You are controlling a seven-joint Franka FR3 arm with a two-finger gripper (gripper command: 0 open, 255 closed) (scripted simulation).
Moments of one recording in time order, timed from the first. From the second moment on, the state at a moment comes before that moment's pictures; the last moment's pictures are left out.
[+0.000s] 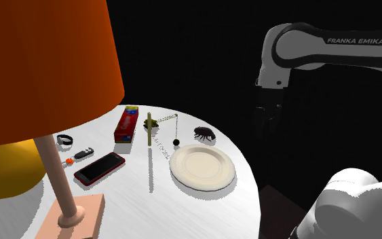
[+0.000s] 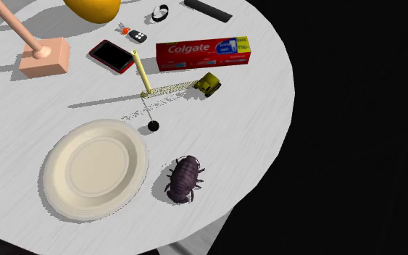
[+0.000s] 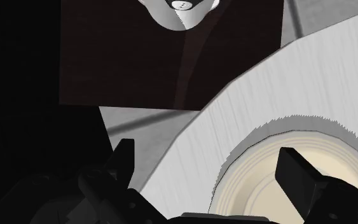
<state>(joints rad) -0.01 -0.74 -0.07 -2.41 0.04 1.43 -0.06</state>
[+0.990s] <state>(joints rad) 0.06 -0.27 0.03 -2.10 0.08 1.63 0.01</state>
